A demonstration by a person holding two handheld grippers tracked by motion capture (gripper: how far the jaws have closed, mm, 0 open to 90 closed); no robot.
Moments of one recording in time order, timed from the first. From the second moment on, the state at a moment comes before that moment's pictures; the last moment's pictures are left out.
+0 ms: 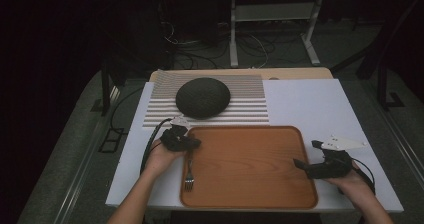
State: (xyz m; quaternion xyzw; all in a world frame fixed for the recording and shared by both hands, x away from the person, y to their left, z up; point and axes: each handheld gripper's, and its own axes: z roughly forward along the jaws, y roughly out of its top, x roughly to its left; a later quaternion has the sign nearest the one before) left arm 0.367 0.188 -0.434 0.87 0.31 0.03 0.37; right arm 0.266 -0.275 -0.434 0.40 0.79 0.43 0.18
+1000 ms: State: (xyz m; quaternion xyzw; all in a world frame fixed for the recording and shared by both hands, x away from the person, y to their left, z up) left arm 0.305 0.227 -0.415 0.83 0.31 0.08 0.45; right arm 0.263 -0.274 -0.432 0.40 0.79 0.43 0.18
